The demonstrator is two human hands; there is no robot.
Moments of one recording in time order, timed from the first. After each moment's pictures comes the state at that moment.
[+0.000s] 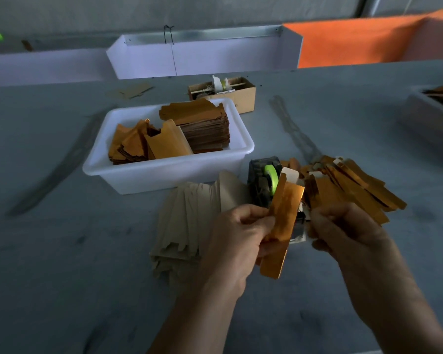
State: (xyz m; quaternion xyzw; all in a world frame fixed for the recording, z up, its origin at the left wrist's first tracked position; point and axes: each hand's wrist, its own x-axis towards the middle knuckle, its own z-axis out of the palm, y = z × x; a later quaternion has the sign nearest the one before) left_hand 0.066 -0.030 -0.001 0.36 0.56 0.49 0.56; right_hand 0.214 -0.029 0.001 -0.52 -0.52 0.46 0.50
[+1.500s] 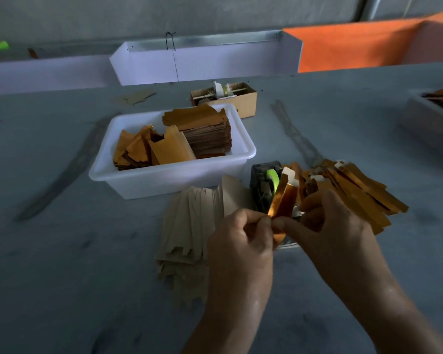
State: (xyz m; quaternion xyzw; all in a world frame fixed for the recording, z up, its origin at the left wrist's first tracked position) left_hand 0.076 -0.052 0.011 0.46 0.64 0.52 0.33; right_hand 0.191 -0.022 0.023 -0.61 -0.69 0.23 0.30
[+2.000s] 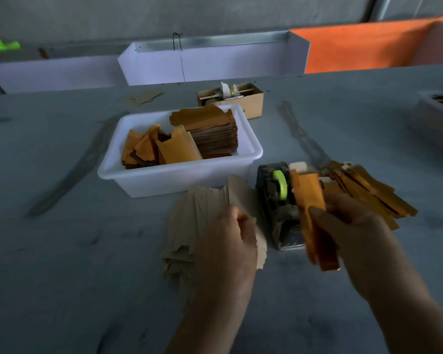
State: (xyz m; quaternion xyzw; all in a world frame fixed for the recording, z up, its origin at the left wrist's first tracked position) left_hand 0.050 -0.041 -0.005 0.54 0.75 0.34 0.18; right_hand 0.211 -0.007 0.007 -0.57 -0.55 0.46 0.41
